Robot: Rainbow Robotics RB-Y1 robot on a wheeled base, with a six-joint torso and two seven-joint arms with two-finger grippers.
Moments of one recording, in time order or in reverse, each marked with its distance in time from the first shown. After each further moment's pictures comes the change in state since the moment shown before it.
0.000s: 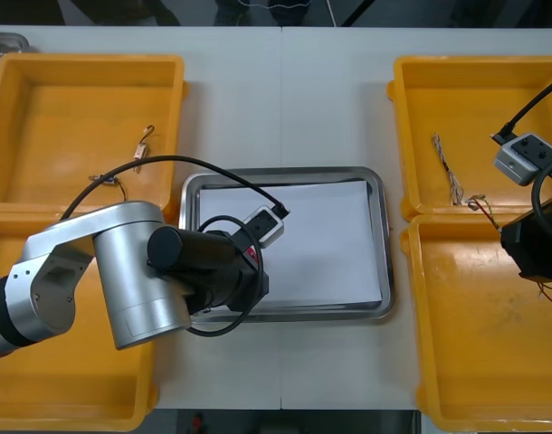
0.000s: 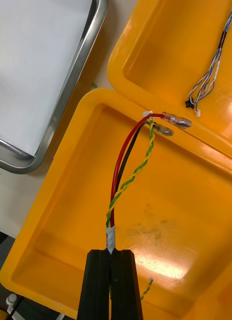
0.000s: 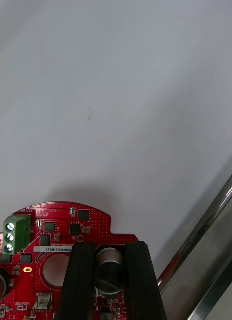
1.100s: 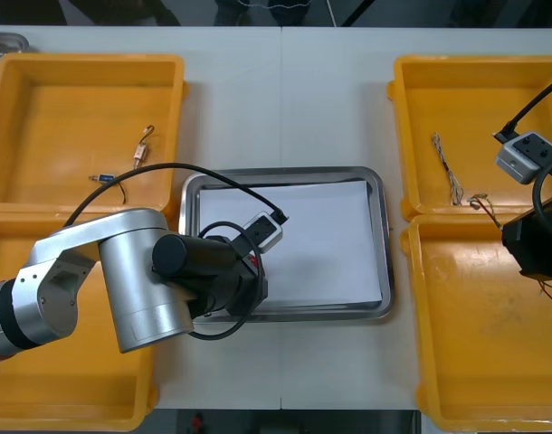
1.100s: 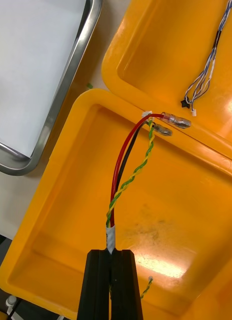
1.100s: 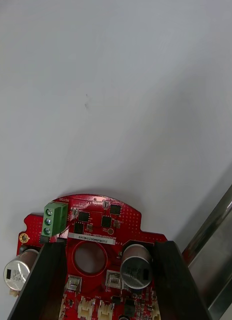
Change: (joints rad) right arm 0.000 0.000 0.000 0.006 0.011 0.000 0.000; left arm 0.000 0.000 -0.030 0.029 -0.016 -0.025 0.012
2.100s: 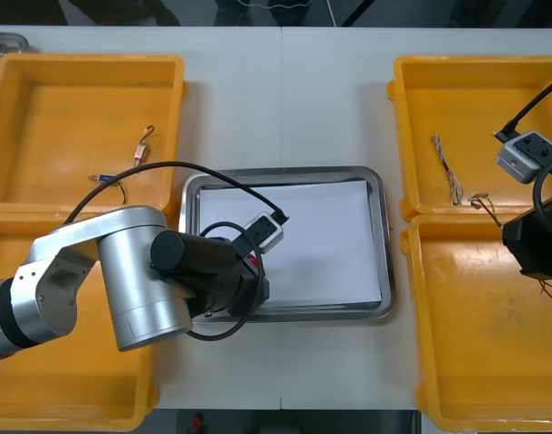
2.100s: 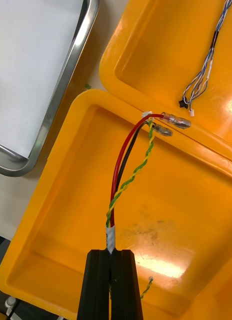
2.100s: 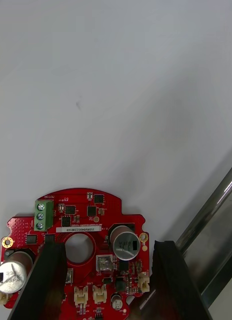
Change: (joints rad) right arm 0.000 0.000 0.000 0.000 0.005 0.000 0.000; left arm 0.000 0.000 0.013 -0.007 0.036 0.007 0.005
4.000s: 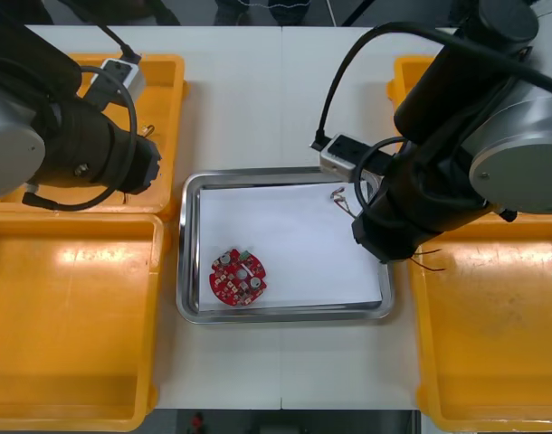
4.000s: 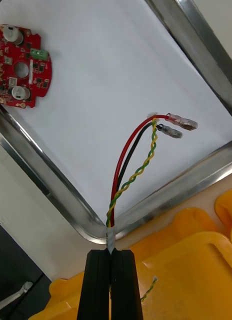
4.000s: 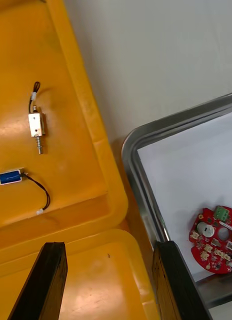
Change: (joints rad) right arm -0.506 0.228 0.571 0.201 0.051 -0.002 0.041; left arm 0.000 0.045 0.720 -0.136 0.228 0.555 0.061
